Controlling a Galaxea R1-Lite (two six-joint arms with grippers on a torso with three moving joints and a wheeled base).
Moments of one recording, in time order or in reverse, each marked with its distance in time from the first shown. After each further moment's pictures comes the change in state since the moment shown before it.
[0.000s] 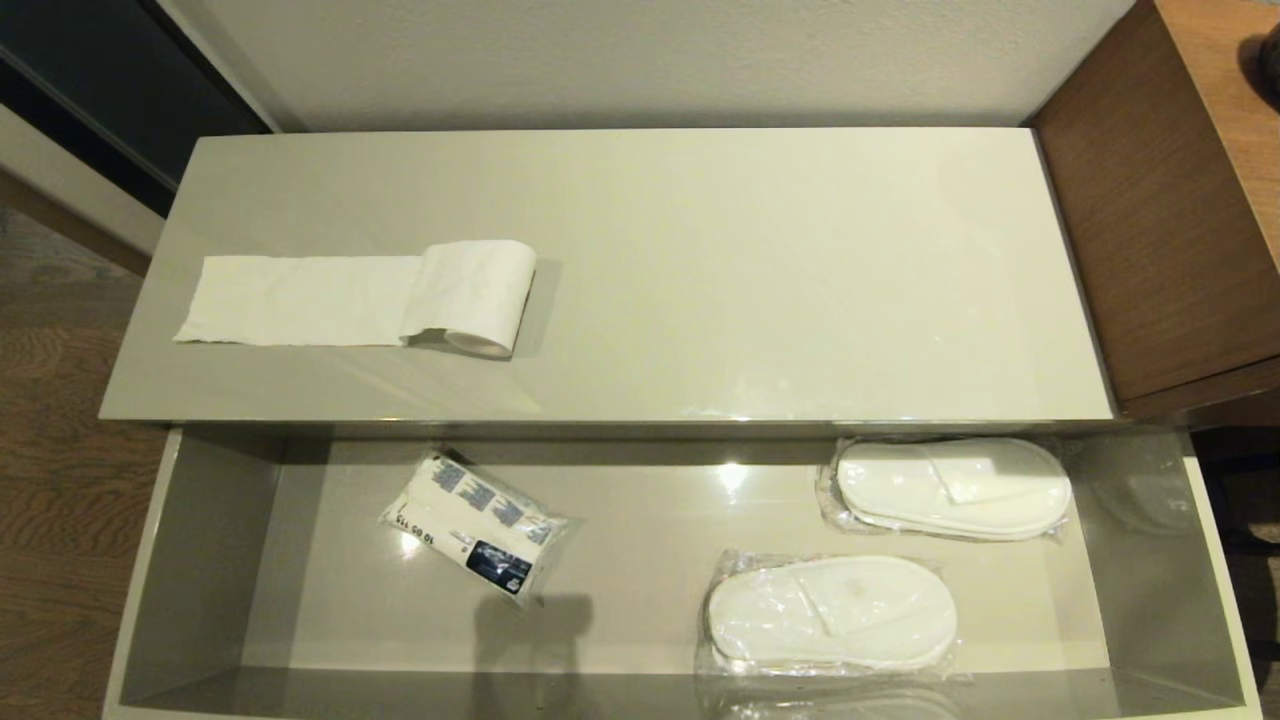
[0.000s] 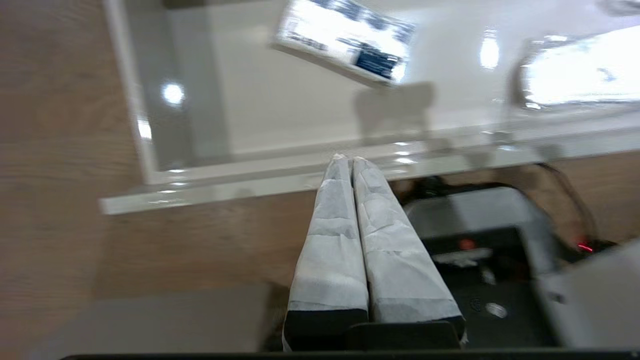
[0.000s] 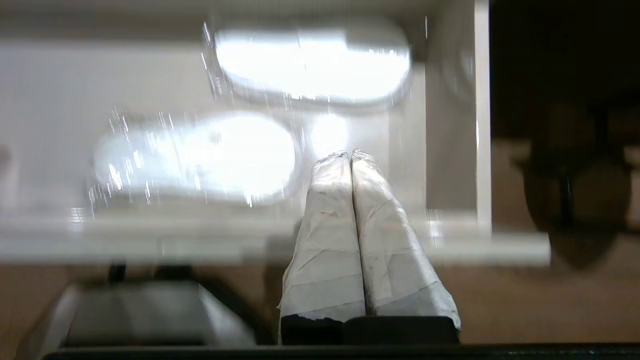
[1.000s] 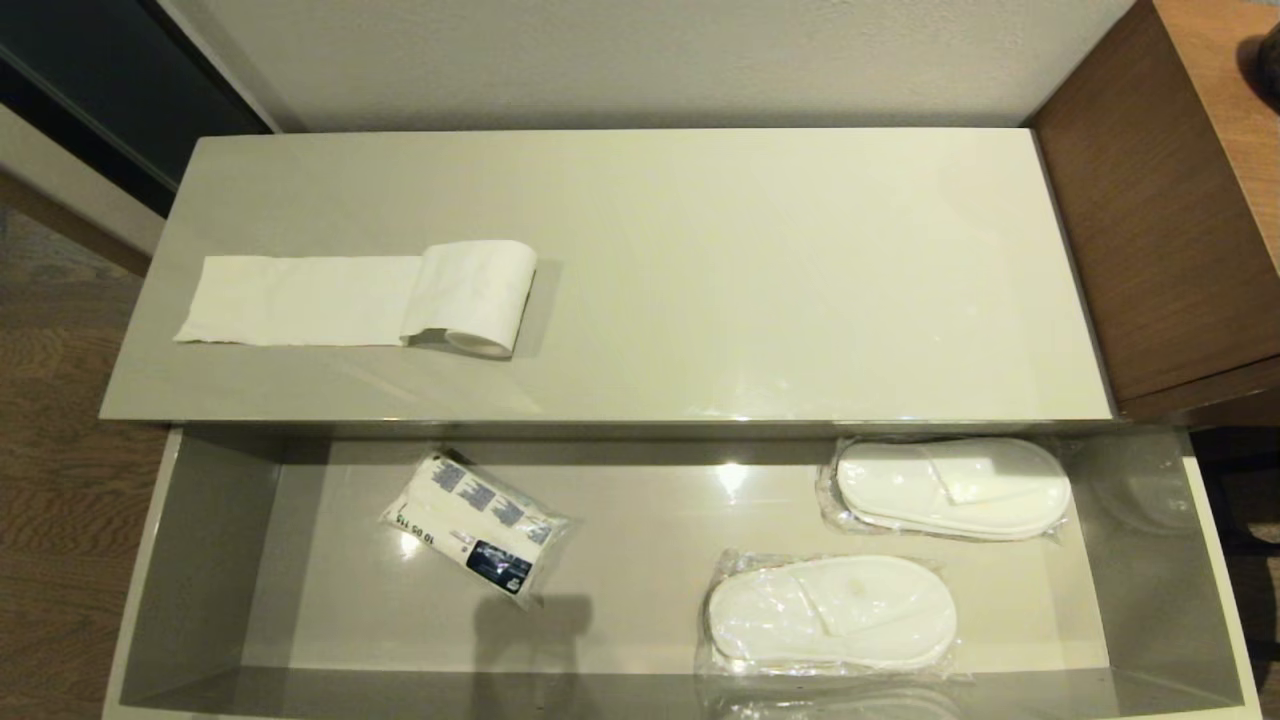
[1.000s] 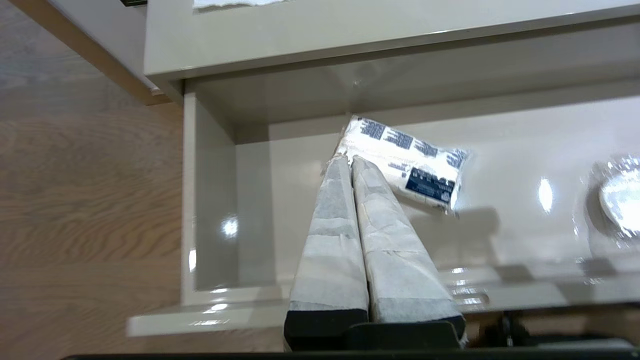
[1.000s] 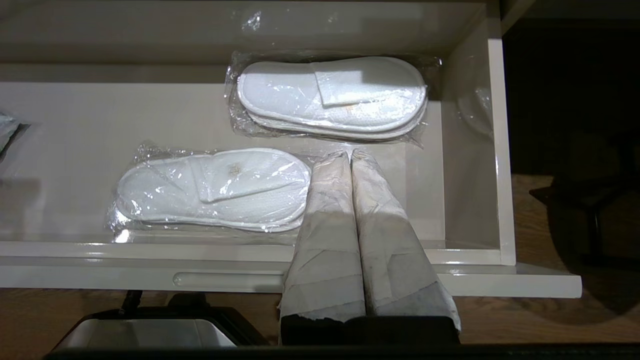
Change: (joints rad) left arm -0.005 -0.204 0.576 -0.805 0.087 0.034; right arm 0.000 -0.004 0.080 -0.143 0.034 0.028
